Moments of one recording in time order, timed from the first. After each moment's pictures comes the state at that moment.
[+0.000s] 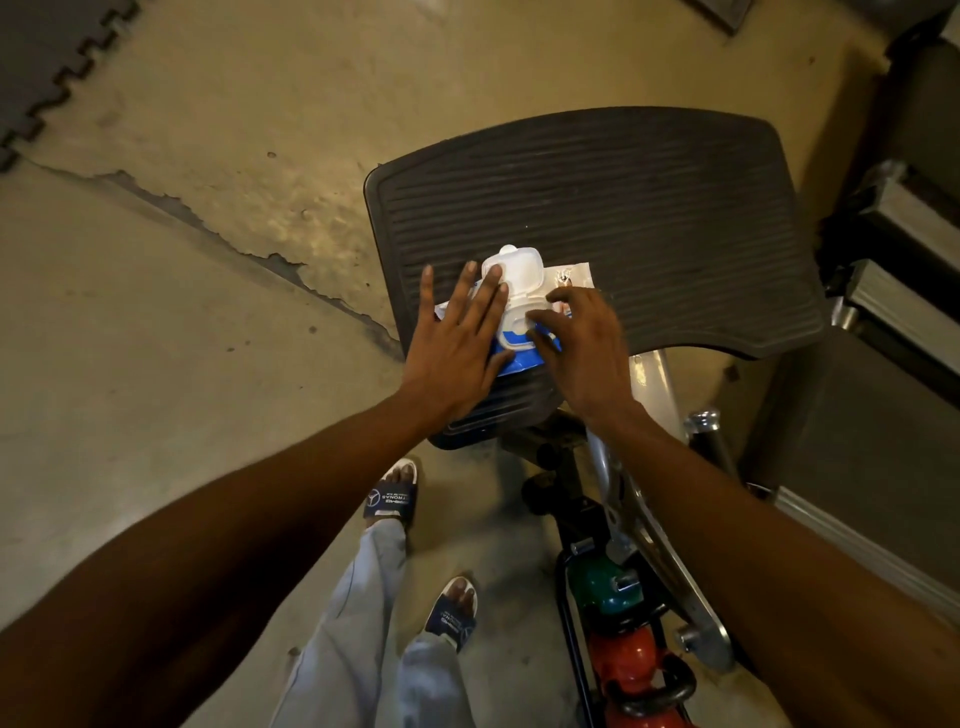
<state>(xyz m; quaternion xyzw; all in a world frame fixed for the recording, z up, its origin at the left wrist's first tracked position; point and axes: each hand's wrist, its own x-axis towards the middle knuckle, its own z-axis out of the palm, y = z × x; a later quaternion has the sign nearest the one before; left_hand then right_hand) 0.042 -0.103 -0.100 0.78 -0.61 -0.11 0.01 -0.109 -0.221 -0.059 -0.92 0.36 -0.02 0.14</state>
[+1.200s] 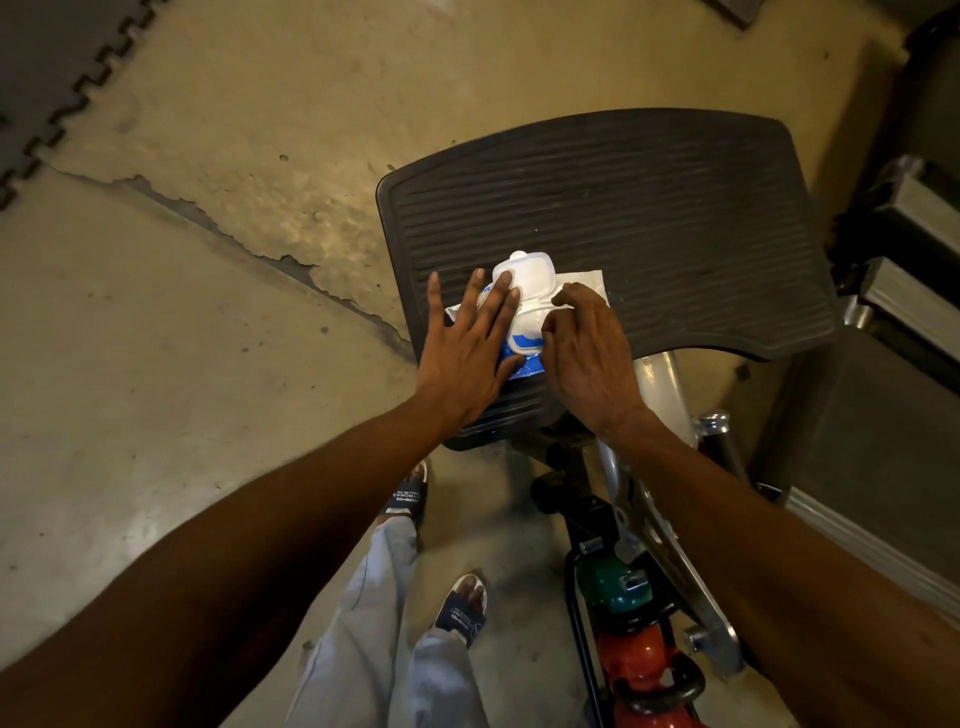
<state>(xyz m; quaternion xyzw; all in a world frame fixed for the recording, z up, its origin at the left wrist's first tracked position) 0.040 -0.105 -0.096 0.79 -0.60 -0.15 -0.02 -0.105 -0.212 -0.049 -0.92 0.35 -0.06 0.15</state>
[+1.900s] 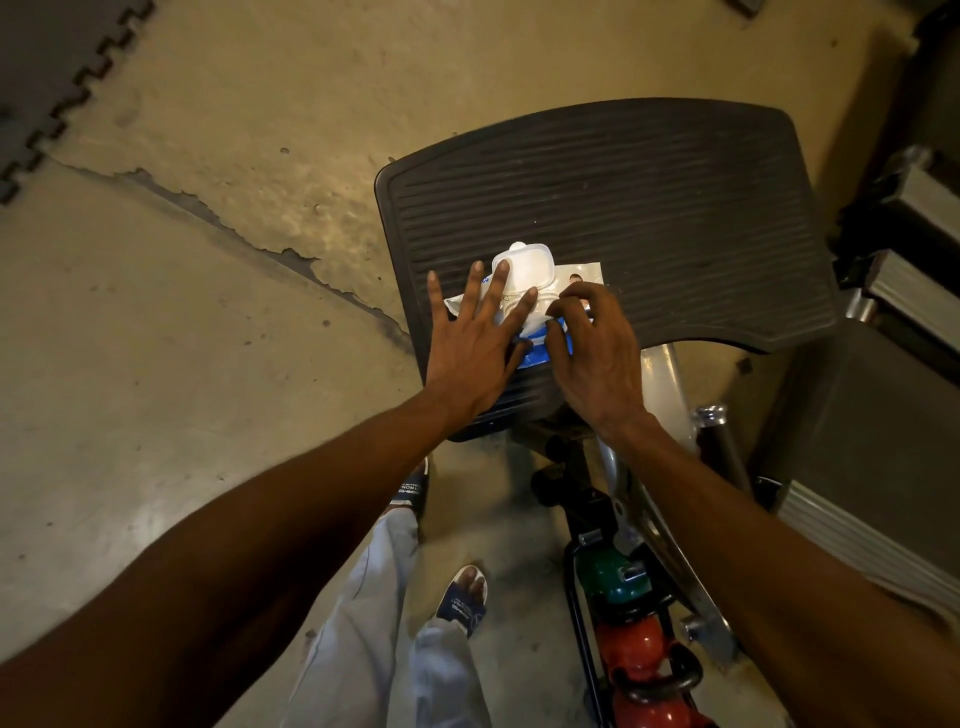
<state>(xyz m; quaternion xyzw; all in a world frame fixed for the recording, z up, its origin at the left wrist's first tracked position) 0.027 -0.113 -0.094 0.80 -0.57 -0.18 0.02 -0.110 -0.208 -0.039 -0.91 0.36 -0.12 0.15</state>
